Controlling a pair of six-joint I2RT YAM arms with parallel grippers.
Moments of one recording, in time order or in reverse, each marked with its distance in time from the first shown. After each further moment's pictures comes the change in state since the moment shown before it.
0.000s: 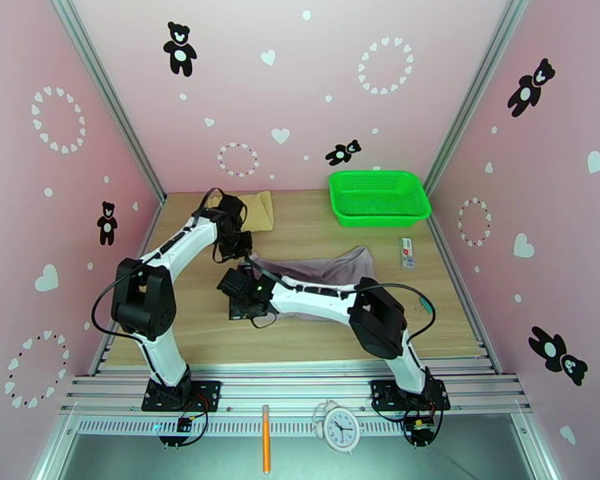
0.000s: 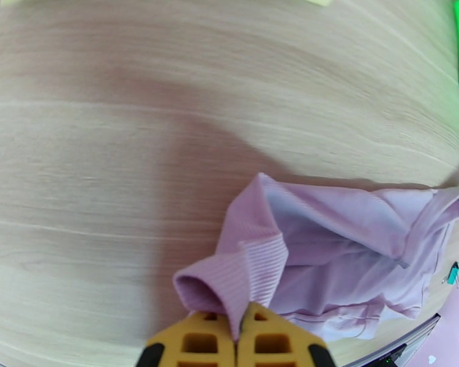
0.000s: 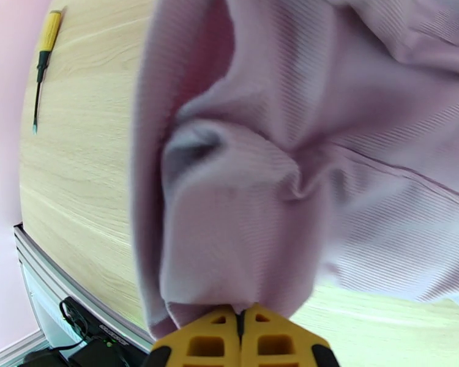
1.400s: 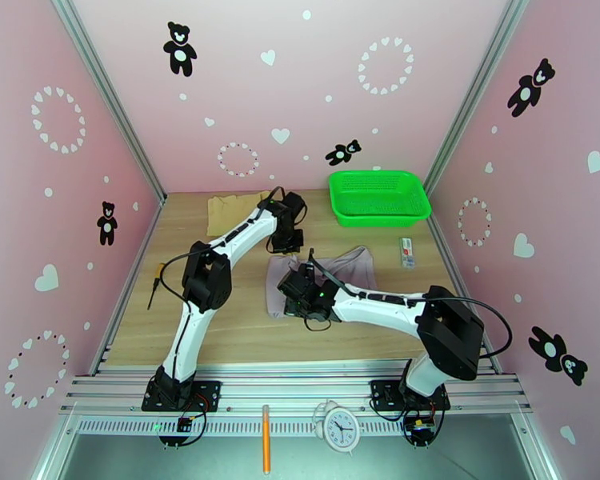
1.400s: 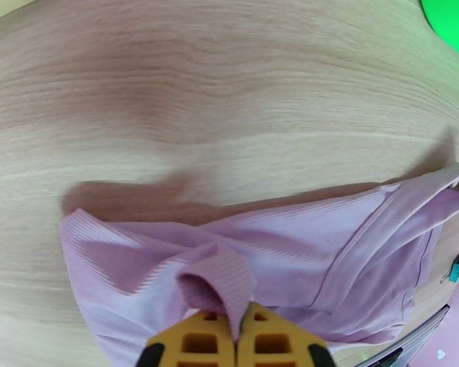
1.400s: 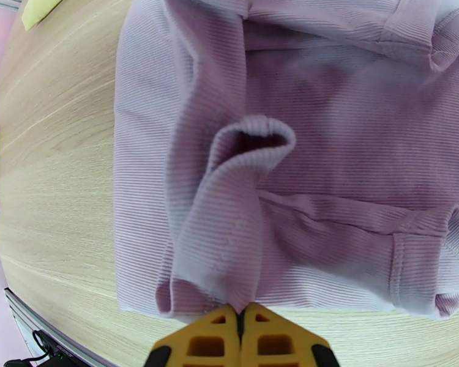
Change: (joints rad) left arm -0.277 0.488 0.619 -0.181 -0.040 -0.125; right arm -0.154 -0.428 -0.603 0.167 0.121 0.070
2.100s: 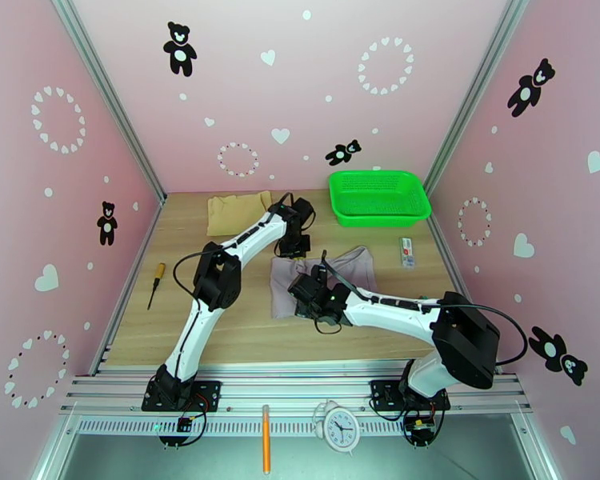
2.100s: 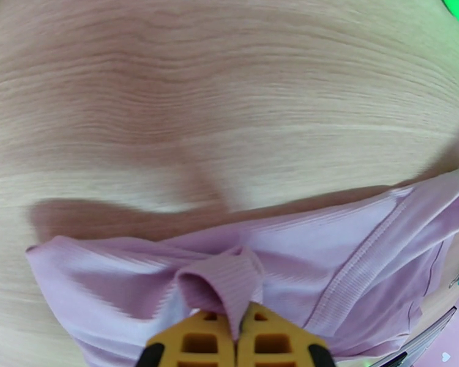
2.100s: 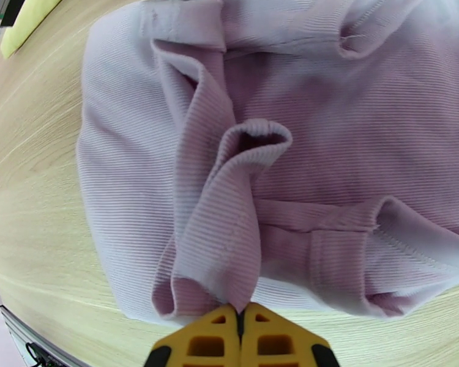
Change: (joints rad) left arm -0.036 0.092 0.050 -0.008 0.000 -0.019; right arm -0.024 -0.070 -0.082 -0.036 0.060 0.037
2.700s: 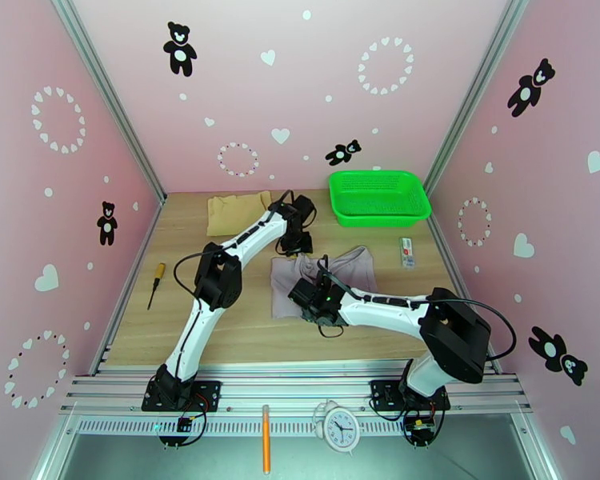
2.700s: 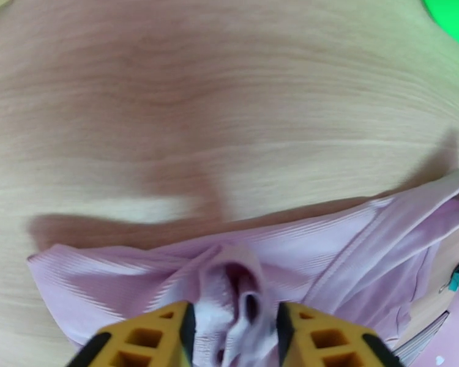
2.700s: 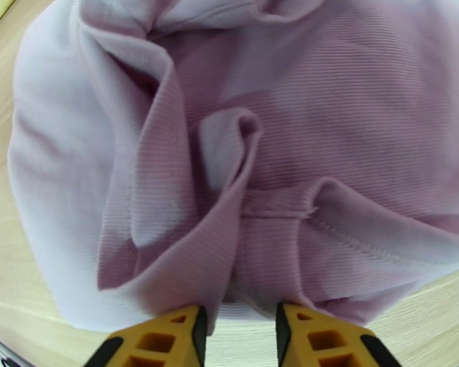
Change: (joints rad) left arm 0.000 0.016 0.083 0.002 0.000 -0.002; right arm -0.005 0.048 -0.008 -0.089 0.060 0.019
